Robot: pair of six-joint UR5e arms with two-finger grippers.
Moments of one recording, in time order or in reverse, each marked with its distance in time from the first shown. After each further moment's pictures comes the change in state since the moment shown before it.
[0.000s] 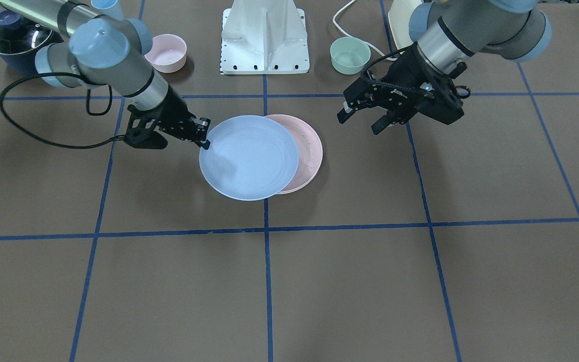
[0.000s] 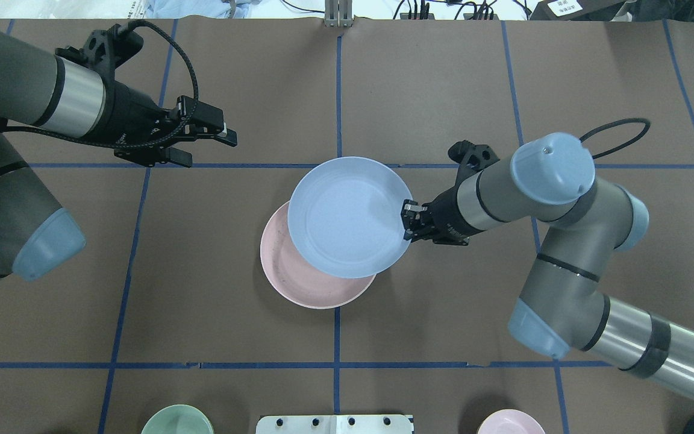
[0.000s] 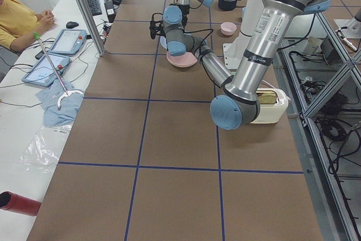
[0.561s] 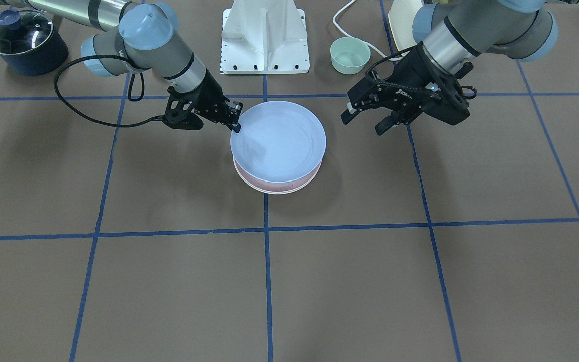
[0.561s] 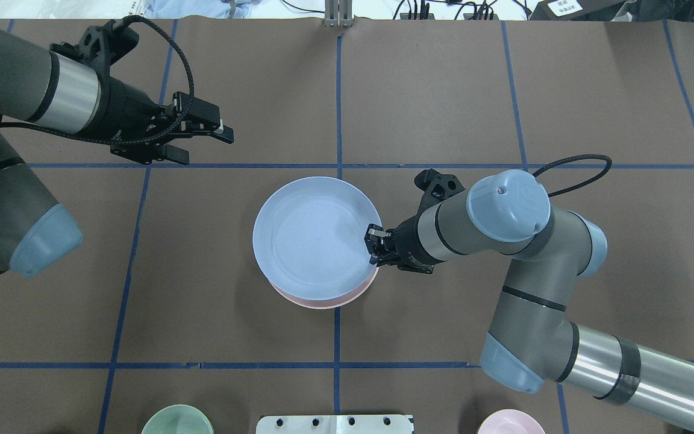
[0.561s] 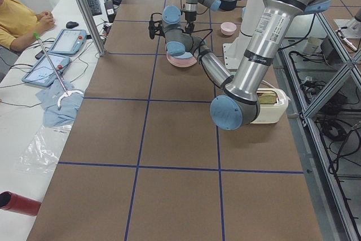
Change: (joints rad) left arm -0.007 0.001 0.001 -0.001 -0.008 0.000; right arm -0.074 0.053 -0.006 -0.005 -0.053 0.099
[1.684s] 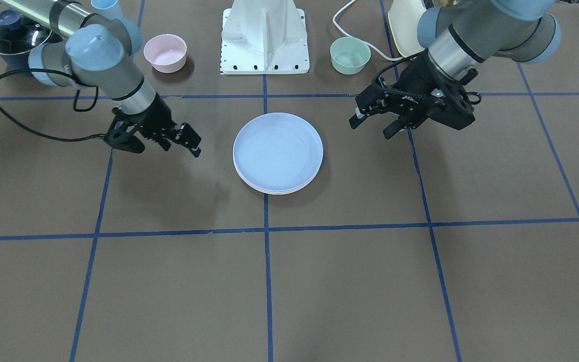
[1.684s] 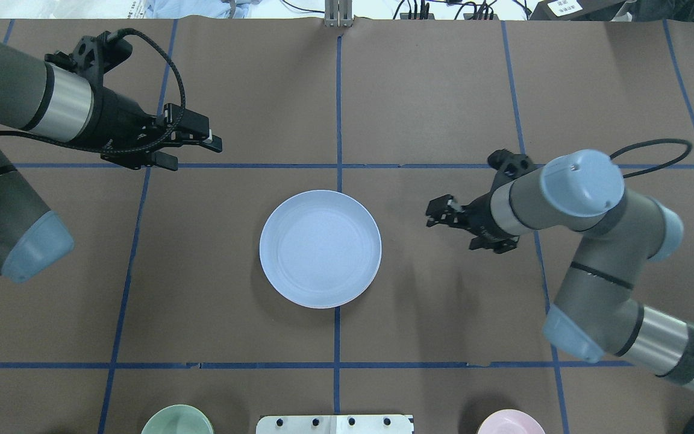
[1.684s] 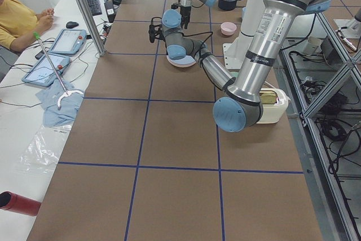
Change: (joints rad) left arm -0.001 0.065 0.002 0.000 0.005 0.095; right arm 0.163 -0.203 0.014 0.003 0.036 -0.127
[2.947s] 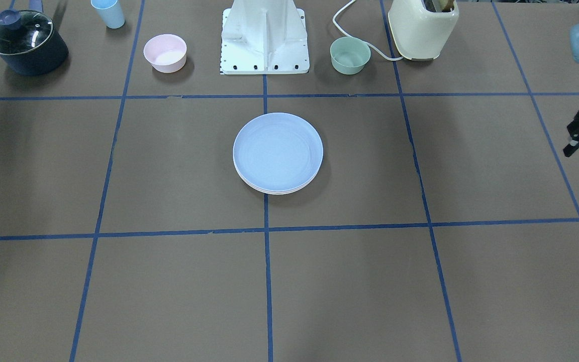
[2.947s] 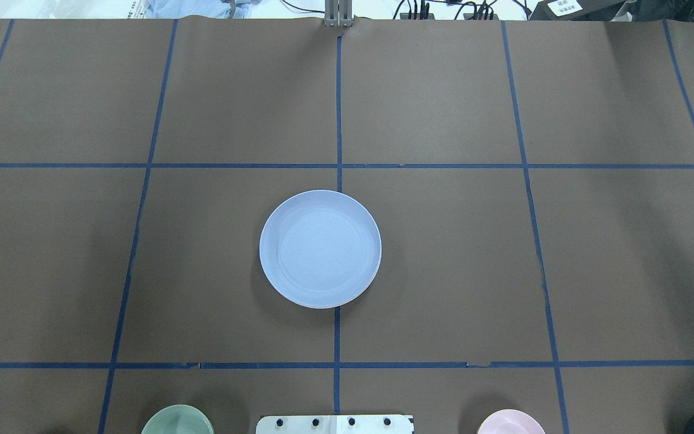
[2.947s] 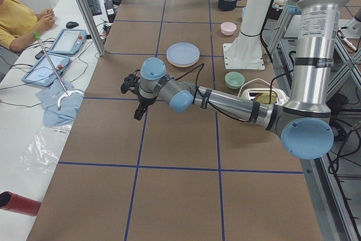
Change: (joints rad) left arm -0.529 0.306 0.150 0.191 -0.082 1.158; right arm 0.768 -0.230 -0.010 -0.524 0.330 -1.306
